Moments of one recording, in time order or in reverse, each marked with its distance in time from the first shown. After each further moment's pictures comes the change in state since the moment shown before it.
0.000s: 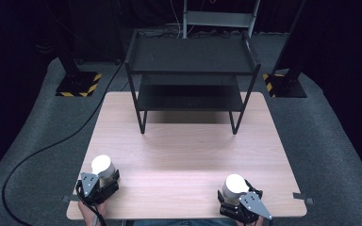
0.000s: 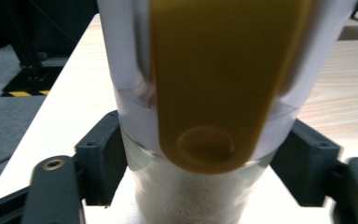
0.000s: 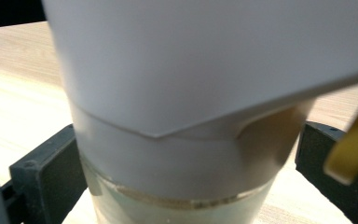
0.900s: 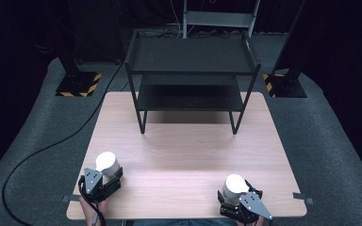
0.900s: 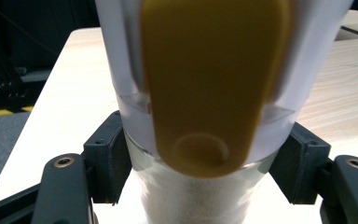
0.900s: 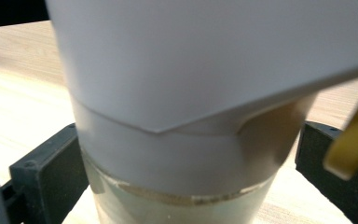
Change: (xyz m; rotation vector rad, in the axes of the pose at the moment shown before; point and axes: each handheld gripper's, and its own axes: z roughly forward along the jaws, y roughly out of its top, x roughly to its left) left arm 0.003 0.022 -0.001 -0.010 -0.096 0.067; right arm -0.002 0.000 -0.001 0.002 0.009 0.000
